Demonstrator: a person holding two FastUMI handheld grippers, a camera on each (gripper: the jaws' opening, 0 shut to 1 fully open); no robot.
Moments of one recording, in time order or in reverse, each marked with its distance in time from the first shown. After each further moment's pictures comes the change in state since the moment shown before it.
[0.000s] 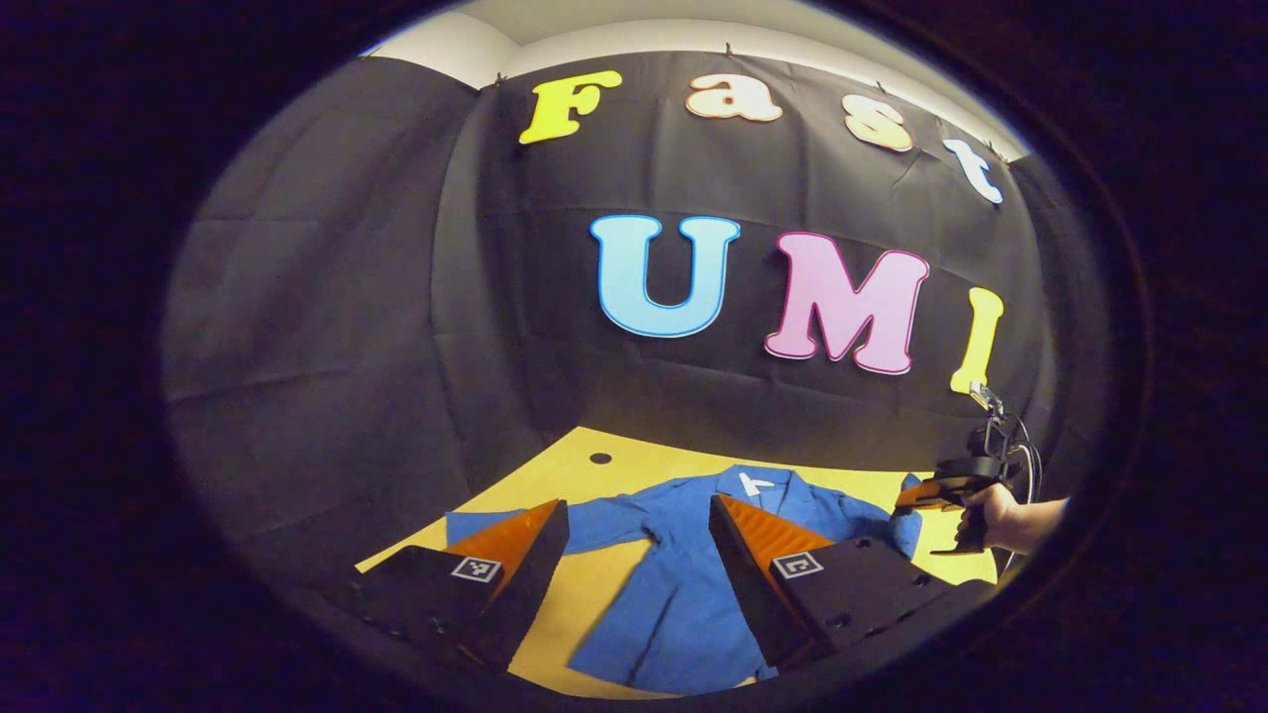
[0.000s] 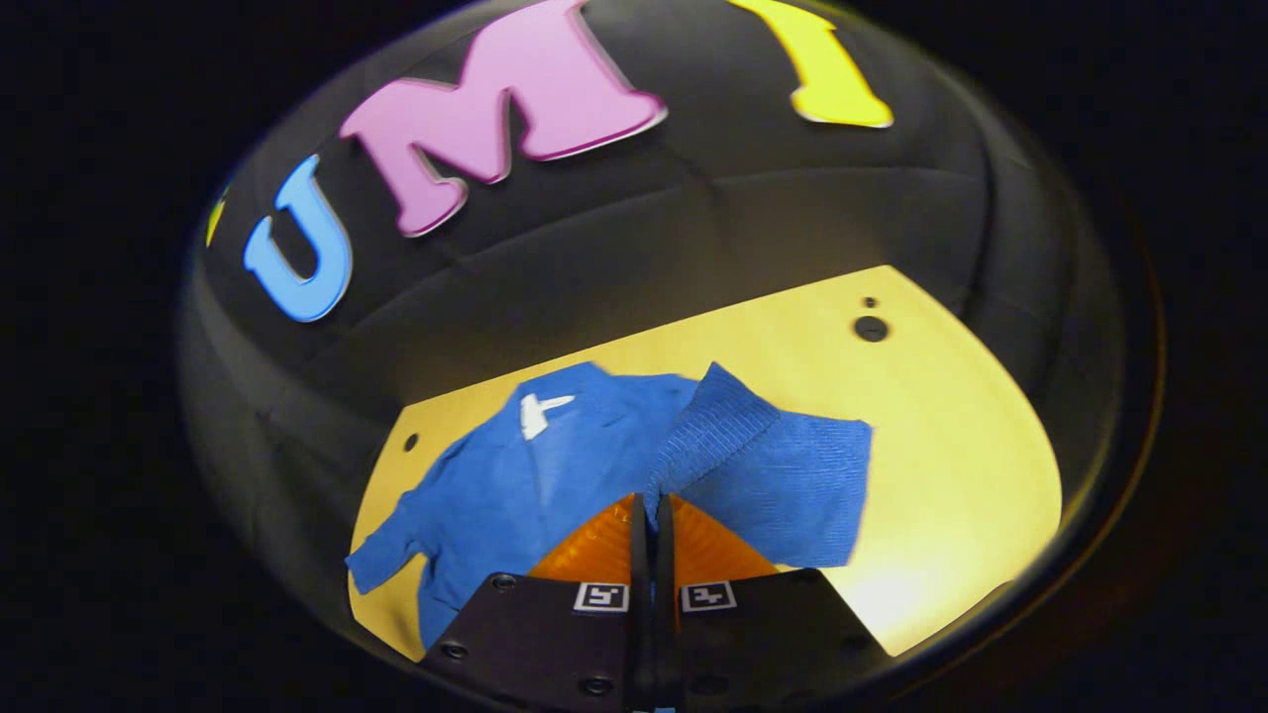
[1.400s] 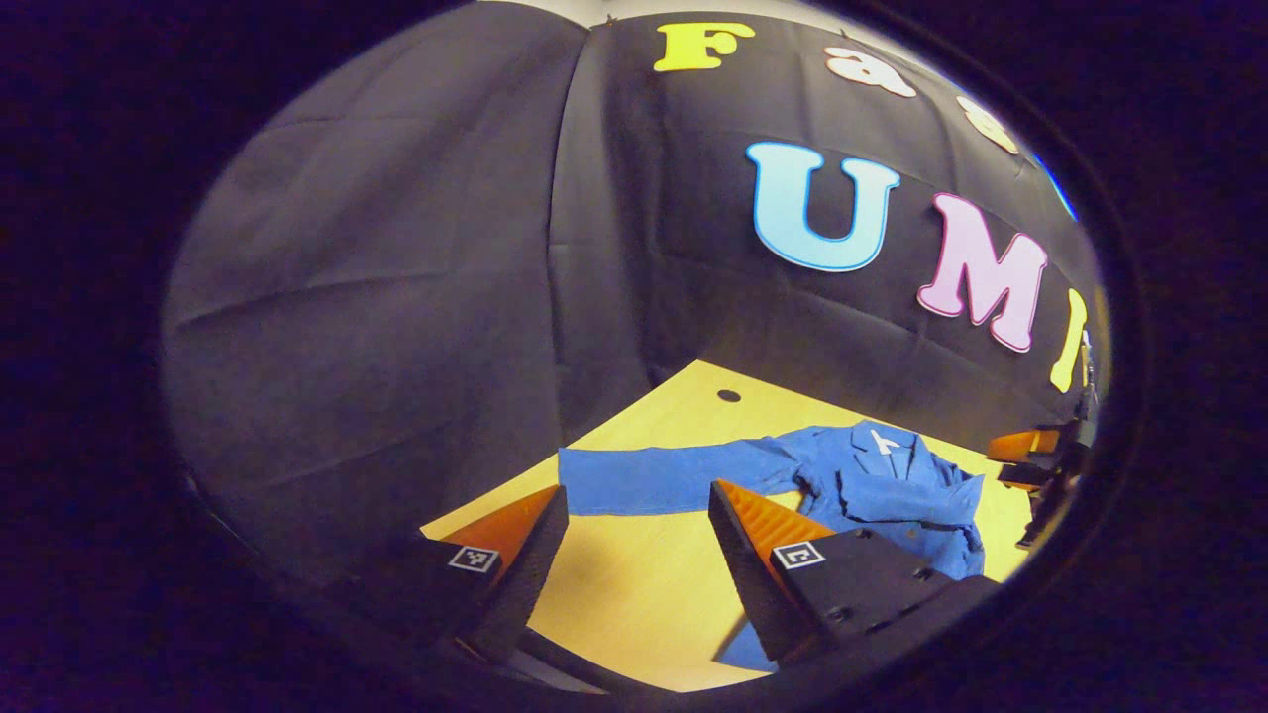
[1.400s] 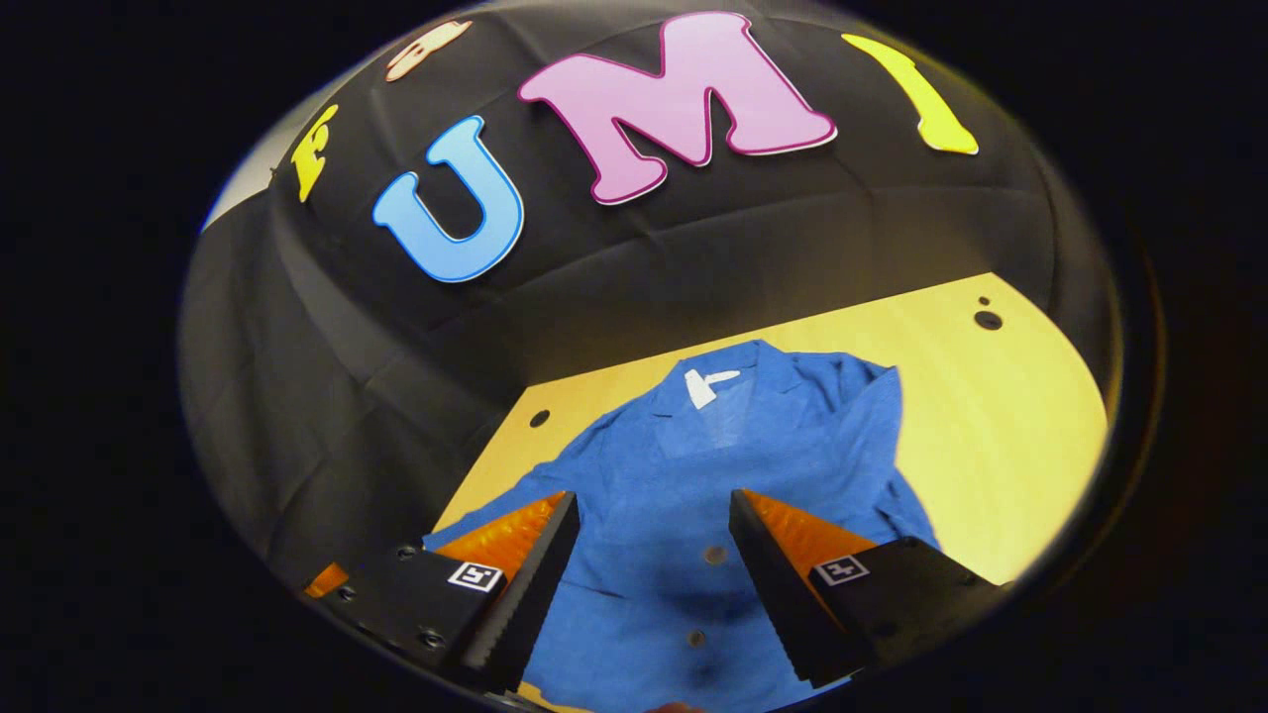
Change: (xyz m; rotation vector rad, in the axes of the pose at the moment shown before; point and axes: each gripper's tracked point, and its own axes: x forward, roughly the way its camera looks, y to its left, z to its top) left arm 0.094 0.184 -0.109 -0.149 0.214 0.193; right arm -0.087 0.117 -0.058 -0.066 -0.084 0.170
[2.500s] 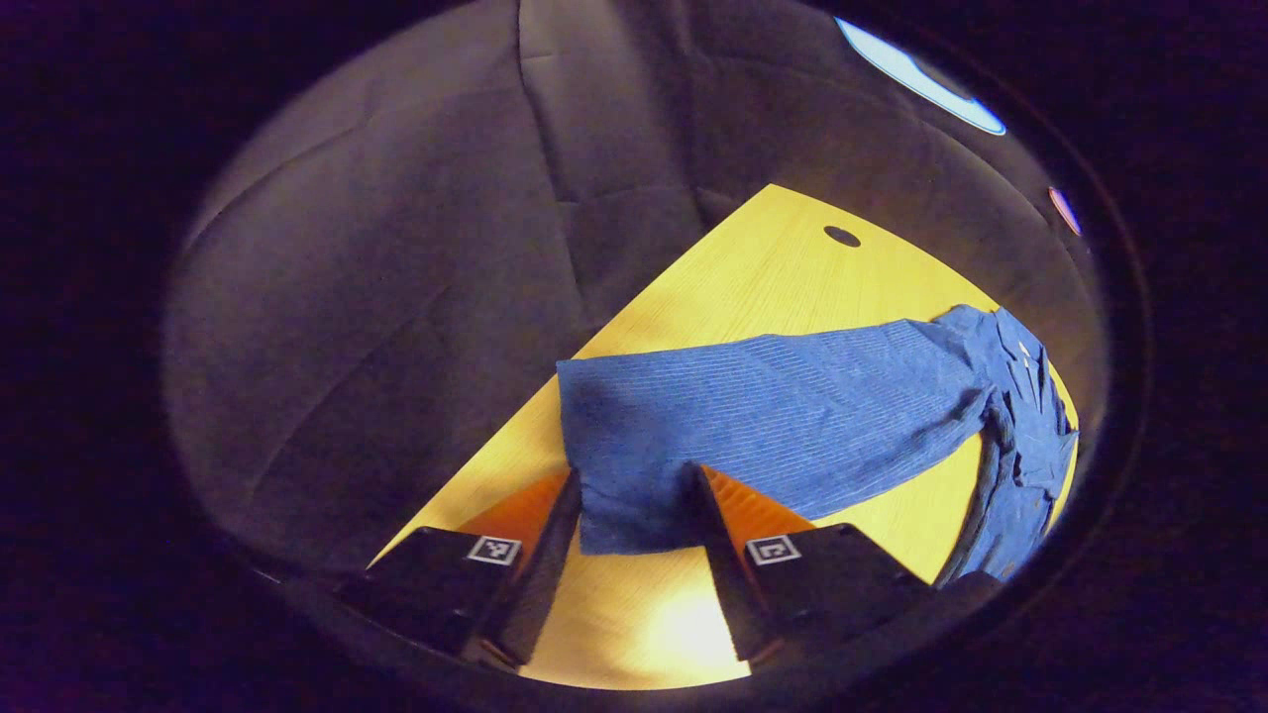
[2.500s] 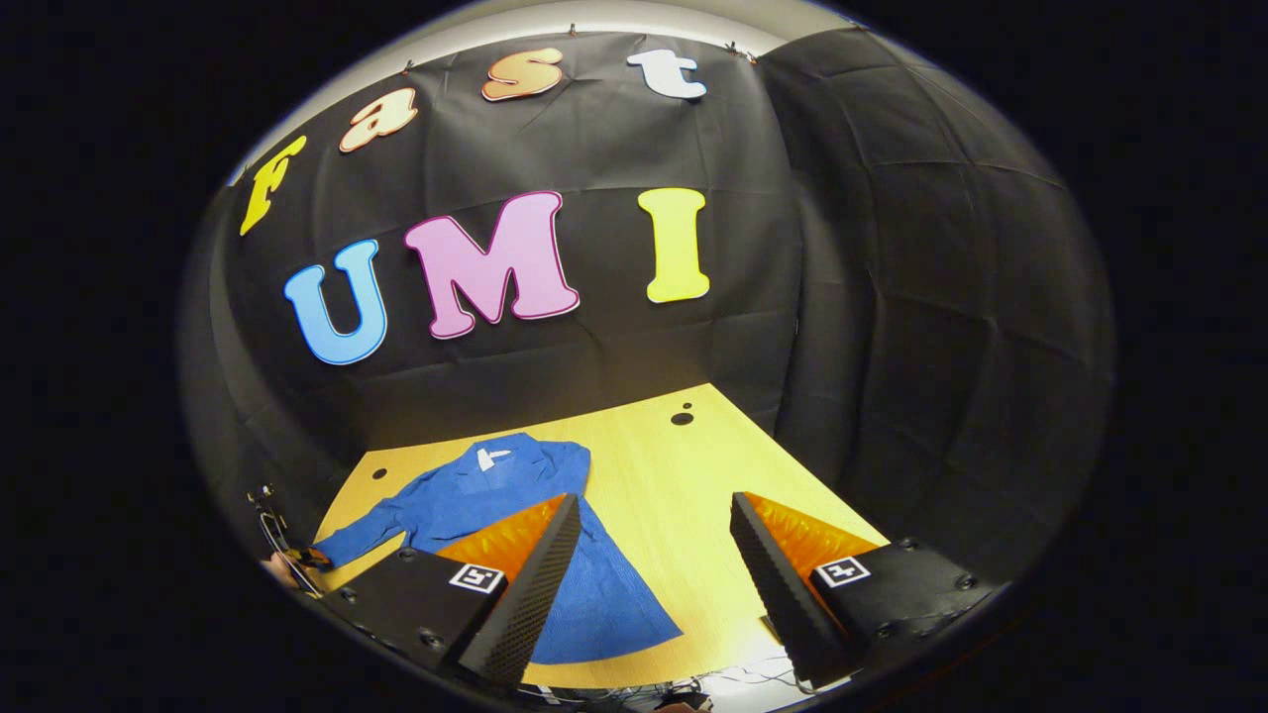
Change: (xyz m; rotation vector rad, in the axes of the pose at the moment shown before) left arm 0.205 0.048 -0.048 0.113 0.519 0.037; right arm -0.290 -0.119 0.030 -0.039 -0.327 -0.534
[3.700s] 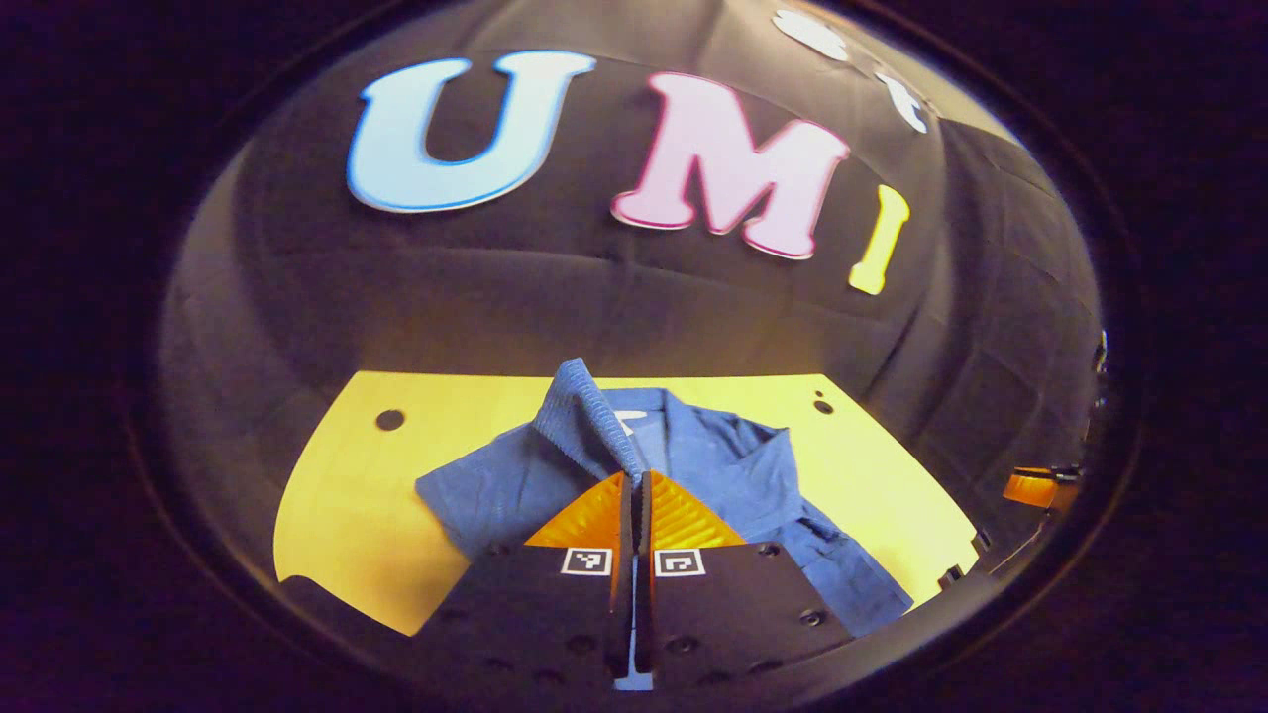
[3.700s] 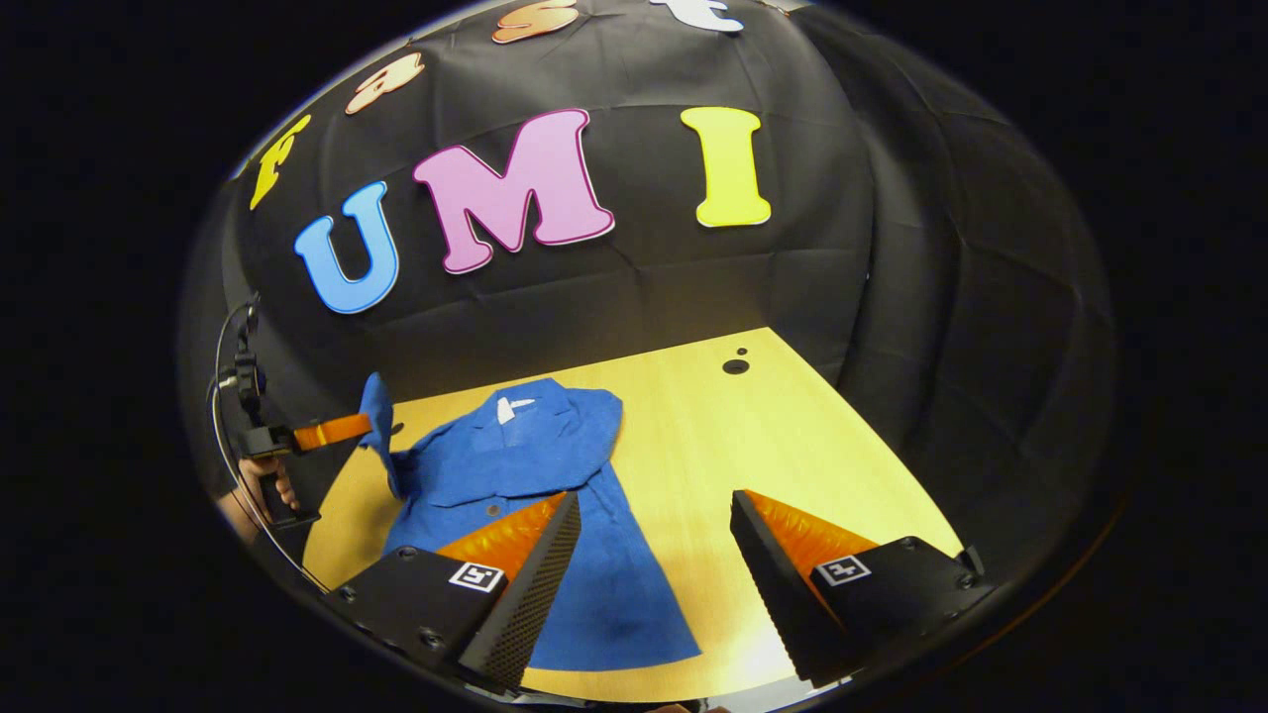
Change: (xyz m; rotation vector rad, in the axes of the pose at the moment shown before) left arm -0.209 -0.398 0.018 0.643 -0.380 -0.698; right arm 0.107 -0.002 -0.052 -0.052 0.169 0.140
